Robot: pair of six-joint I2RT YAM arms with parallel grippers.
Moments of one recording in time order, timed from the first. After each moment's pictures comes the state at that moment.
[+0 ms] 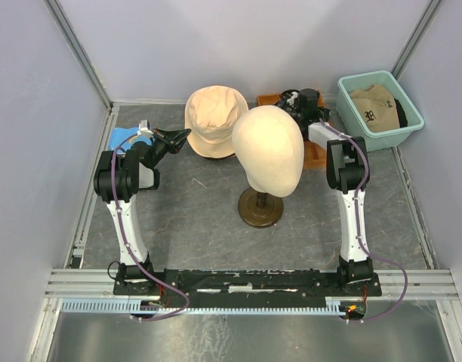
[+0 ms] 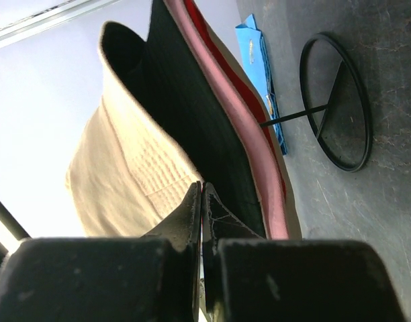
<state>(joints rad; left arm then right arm) 0.05 2.22 0.96 1.42 0.66 -1.48 0.17 2.49 1.92 0.25 -0.97 1.53</state>
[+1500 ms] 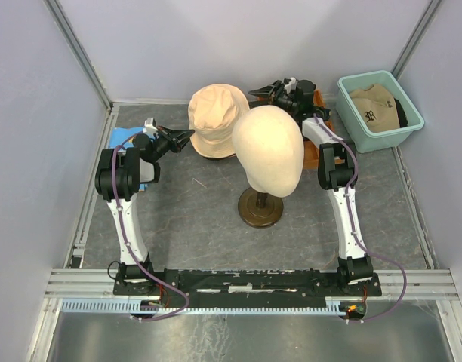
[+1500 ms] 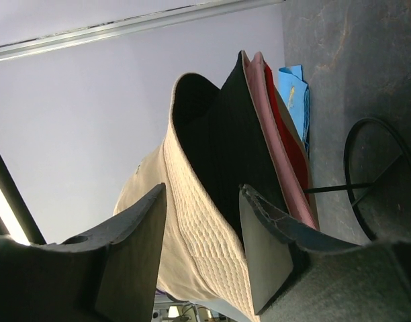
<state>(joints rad) 0.05 2.25 1.06 1.22 0.76 -1.48 0.18 2.70 2.28 0.38 -0.91 1.66</state>
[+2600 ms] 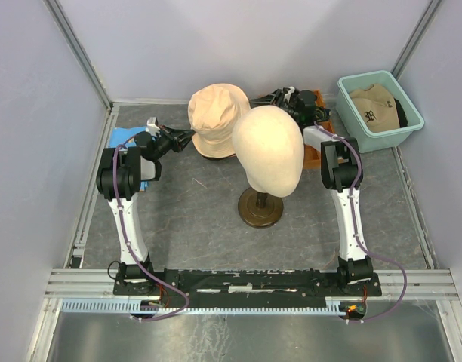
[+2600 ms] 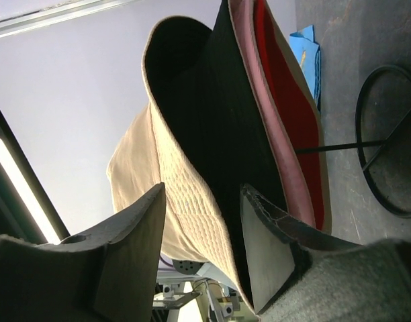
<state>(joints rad) 0.04 2.27 1.10 1.15 0.77 -1.48 0.19 2.58 1.97 0.64 -0.95 1.76</state>
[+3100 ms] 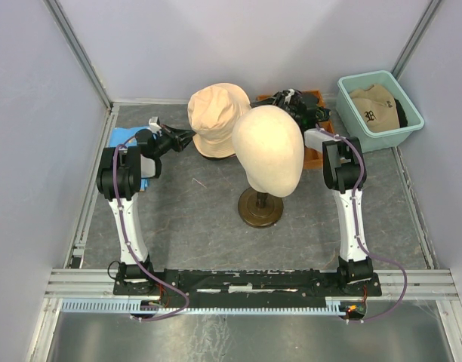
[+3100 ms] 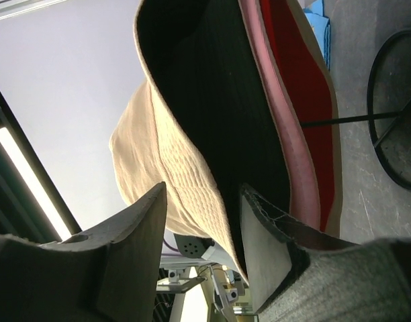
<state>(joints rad) 0.03 2.26 1.13 1.07 0.78 -1.47 0.19 2.52 1.85 0.71 -0.99 1.80</state>
